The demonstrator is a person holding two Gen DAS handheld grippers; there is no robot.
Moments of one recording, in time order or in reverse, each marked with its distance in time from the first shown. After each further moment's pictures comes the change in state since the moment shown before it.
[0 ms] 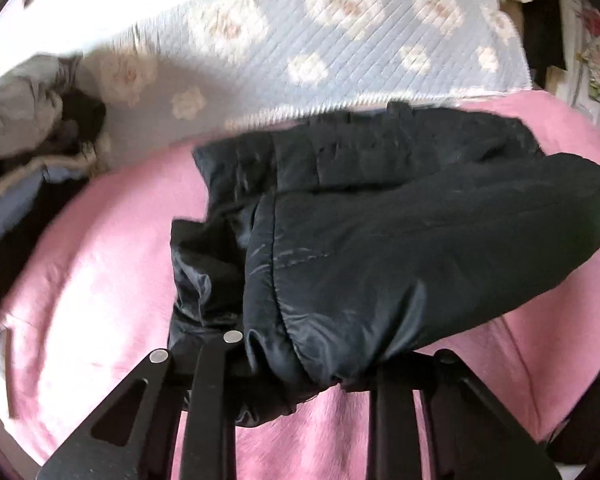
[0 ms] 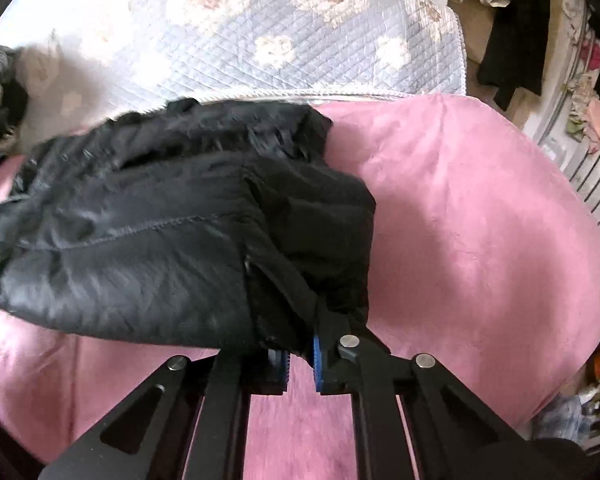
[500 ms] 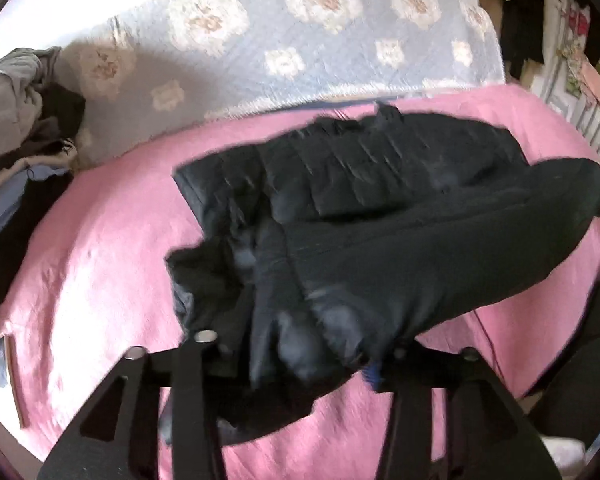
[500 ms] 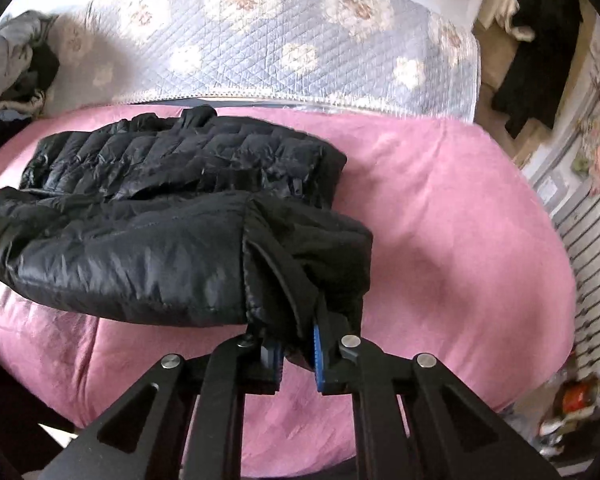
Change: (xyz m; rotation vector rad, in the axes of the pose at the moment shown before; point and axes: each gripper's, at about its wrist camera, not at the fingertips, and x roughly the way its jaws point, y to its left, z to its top) left arm -0.016 0.021 0.024 0.000 0.082 -0.096; right arm -0.042 0.010 0.026 -0.181 0.022 -0.075
